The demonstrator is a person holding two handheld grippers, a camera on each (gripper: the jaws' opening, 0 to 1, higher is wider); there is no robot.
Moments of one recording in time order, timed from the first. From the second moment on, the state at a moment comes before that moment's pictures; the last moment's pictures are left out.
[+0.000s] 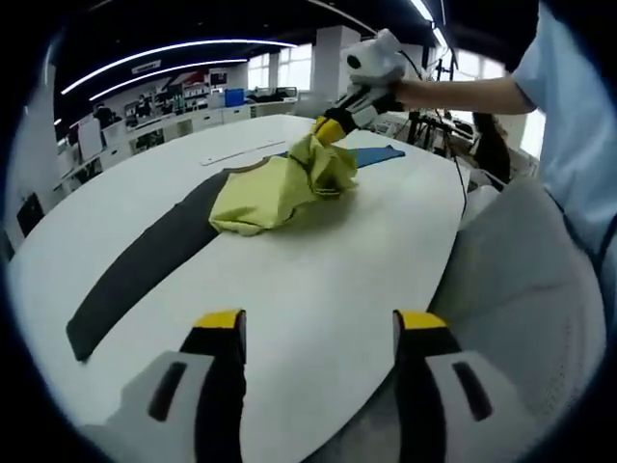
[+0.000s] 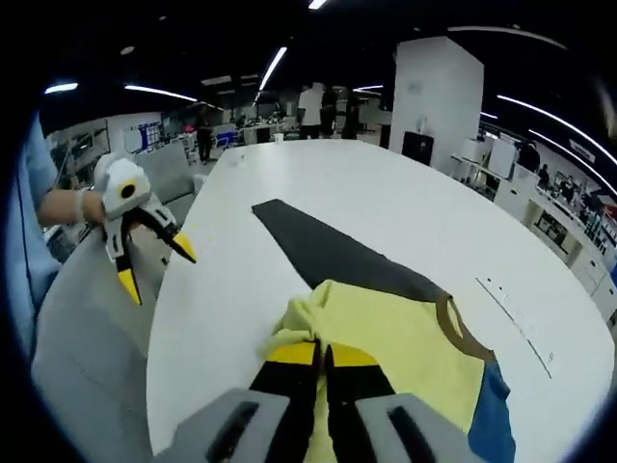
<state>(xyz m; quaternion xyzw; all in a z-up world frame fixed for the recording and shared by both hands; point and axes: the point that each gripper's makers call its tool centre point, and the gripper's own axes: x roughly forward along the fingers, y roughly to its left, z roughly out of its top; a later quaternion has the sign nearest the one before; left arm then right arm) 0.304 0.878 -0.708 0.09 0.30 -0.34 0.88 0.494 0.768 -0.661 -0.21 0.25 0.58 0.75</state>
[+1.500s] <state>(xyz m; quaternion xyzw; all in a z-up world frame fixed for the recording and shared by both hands) 0.303 0.887 -0.722 0.07 0.33 -0.33 0.88 0.617 0.754 -0.754 -0.25 0.34 0.50 0.76</state>
